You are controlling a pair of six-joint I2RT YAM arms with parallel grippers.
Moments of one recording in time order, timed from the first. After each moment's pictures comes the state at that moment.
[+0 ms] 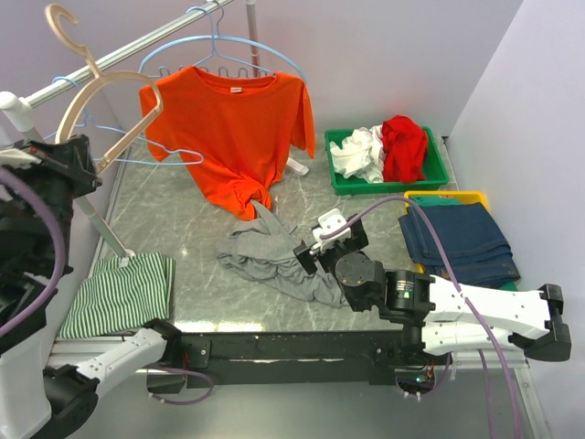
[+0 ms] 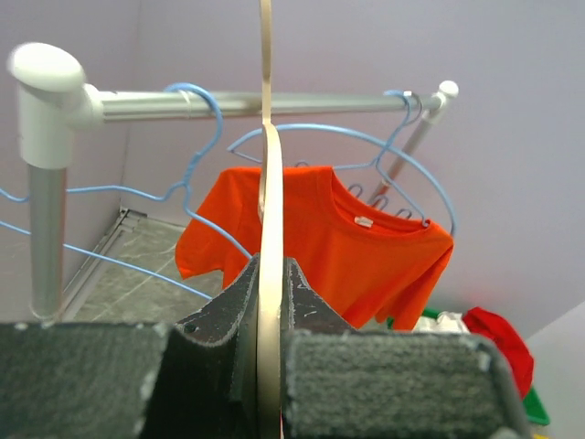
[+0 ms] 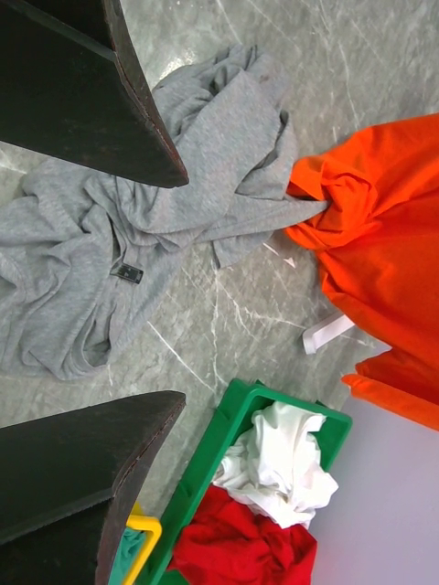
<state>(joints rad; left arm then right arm) -0.46 0.91 1.91 -0.78 -0.60 -0.29 1.35 0.95 0.88 -0.19 0.95 -0.04</state>
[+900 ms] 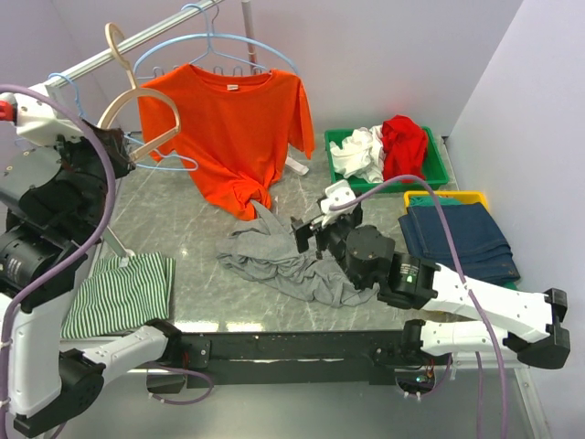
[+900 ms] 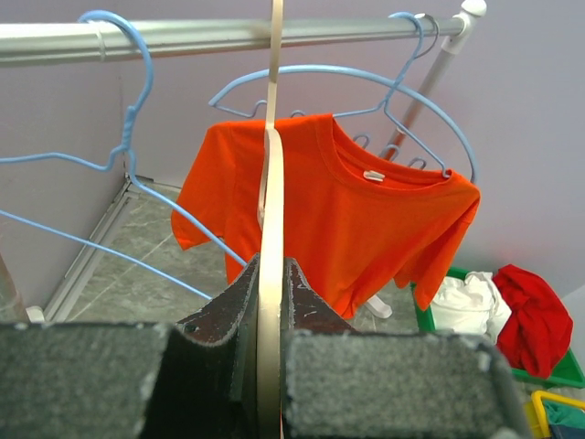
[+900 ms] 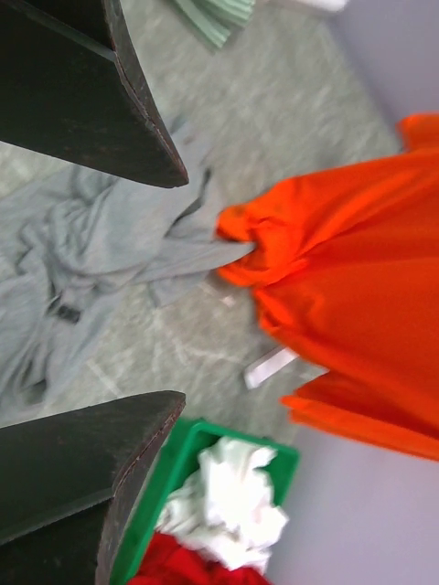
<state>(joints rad) -0.46 1.03 1.91 -0.83 -0.60 -0.30 1.24 0.99 1.00 -0.12 0.78 -0.03</state>
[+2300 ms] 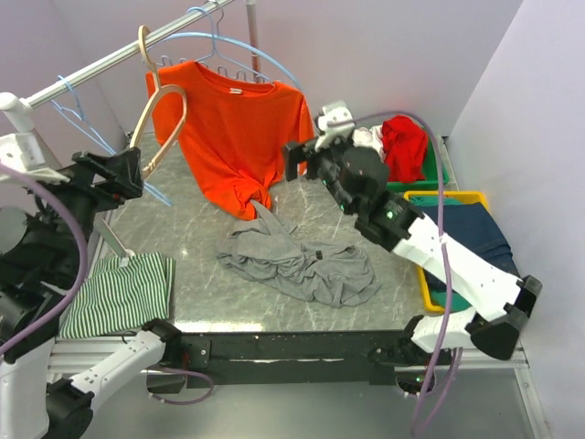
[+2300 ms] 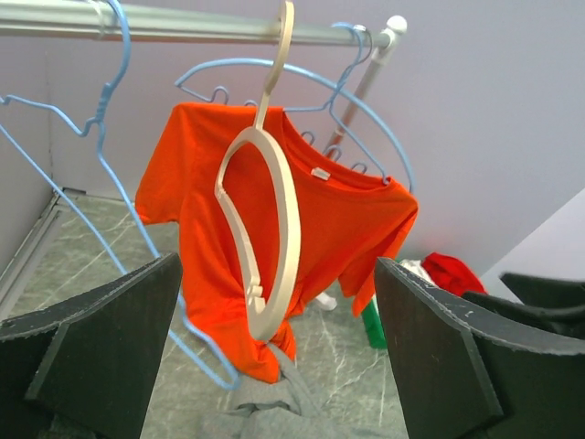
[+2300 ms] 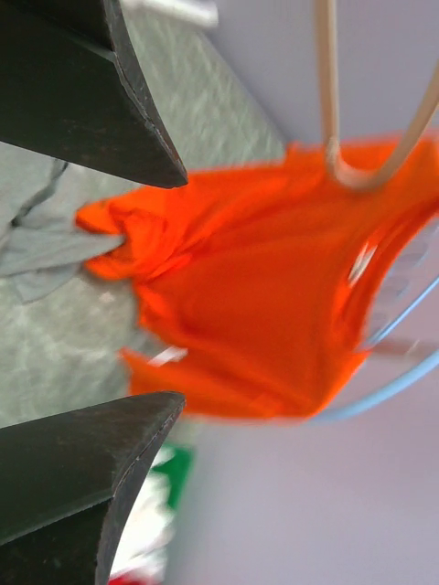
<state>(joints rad) -0.47 0.80 1.69 -0.72 -0.45 -0.33 0.88 1.29 1.38 -0.04 0.44 -0.04</state>
